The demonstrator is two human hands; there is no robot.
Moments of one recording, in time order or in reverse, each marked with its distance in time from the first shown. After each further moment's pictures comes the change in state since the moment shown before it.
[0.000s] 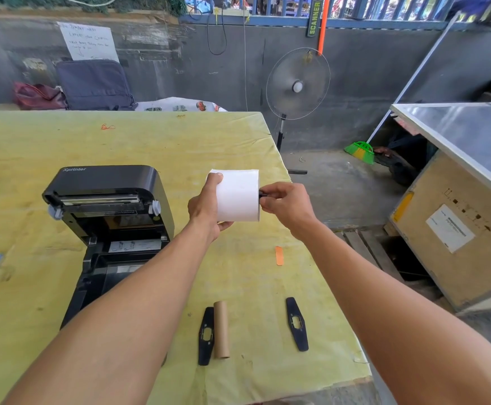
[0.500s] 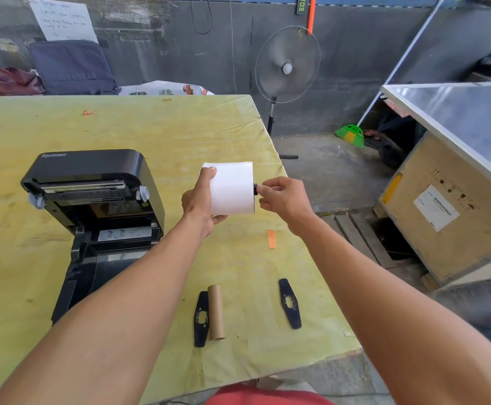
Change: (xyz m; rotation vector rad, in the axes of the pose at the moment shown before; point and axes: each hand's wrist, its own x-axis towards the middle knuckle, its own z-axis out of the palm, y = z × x) left_hand -0.001 -0.022 -0.004 0.016 -0.026 0.016; right_hand -0.016 0.018 -0.005 0.062 0.044 0.114
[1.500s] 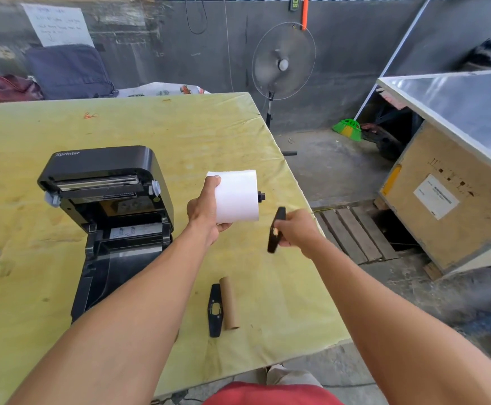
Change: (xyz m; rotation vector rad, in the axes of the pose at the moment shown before) left_hand -0.007 -0.014 -0.024 0.021 -0.038 -0.033; right_hand -0.029 0.052 0.001 -0.337 0.013 0.276
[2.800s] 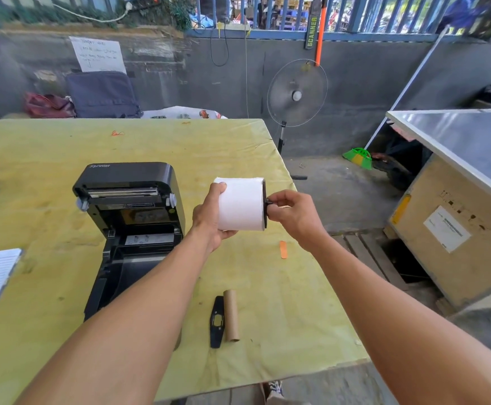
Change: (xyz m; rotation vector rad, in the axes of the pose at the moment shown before) left_hand -0.022 0.024 -0.006 -0.039 -0.068 0.027; right_hand -0.034 -0.059 -0.018 0.233 0.020 -0.451
